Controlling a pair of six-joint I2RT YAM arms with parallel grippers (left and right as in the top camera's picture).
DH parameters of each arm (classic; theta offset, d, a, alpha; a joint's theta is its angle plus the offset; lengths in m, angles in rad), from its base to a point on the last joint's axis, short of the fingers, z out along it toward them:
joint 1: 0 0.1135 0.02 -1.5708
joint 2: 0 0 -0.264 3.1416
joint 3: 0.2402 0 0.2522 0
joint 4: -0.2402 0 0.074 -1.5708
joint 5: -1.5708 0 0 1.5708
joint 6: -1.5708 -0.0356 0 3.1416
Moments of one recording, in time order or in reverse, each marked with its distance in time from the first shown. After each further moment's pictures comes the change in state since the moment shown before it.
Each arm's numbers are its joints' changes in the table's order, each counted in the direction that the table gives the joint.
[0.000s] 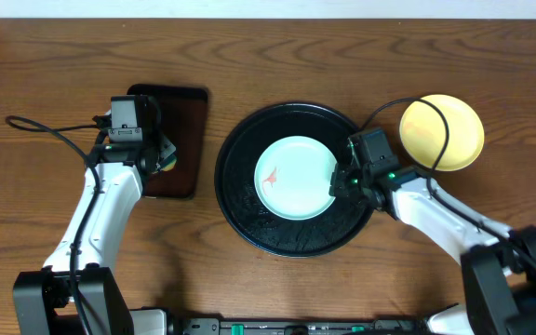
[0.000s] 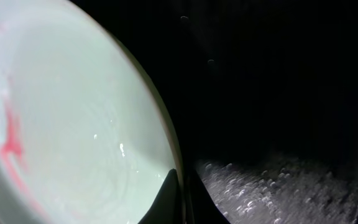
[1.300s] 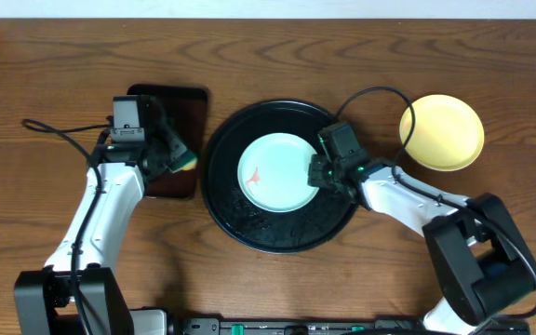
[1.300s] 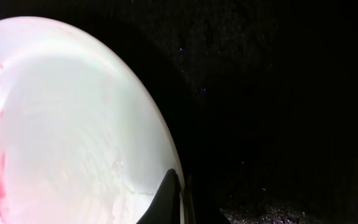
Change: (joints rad) left arm -0.024 0.000 -0.002 0.003 -0.248 0.008; right arm 0.108 0.177 0.101 0.138 -0.113 -0.010
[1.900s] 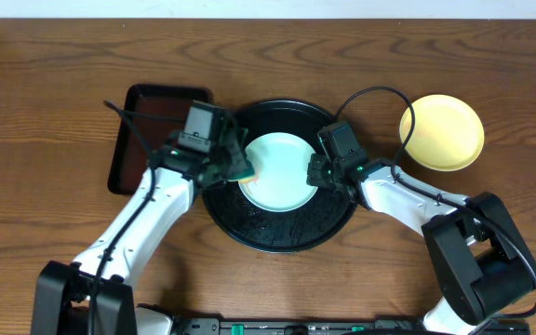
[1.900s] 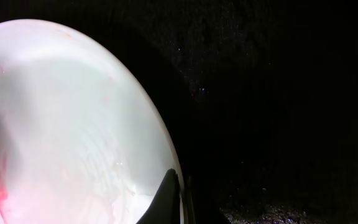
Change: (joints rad) left arm -0.350 0.000 0.000 0.019 -0.021 0.004; right arm 0.002 0.001 0.001 0.002 -0.001 -0.014
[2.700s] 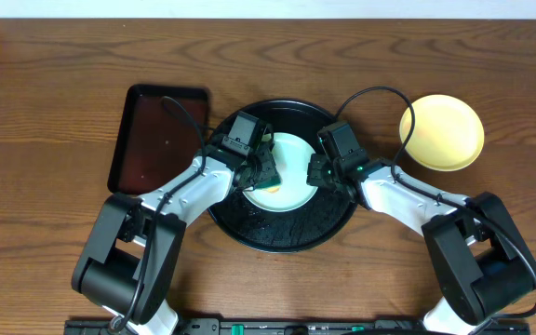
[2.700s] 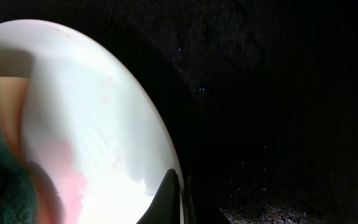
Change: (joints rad) left arm -0.117 0.283 0.000 0.187 0.012 0.104; right arm 0.000 0.000 0.000 0.000 0.000 0.000
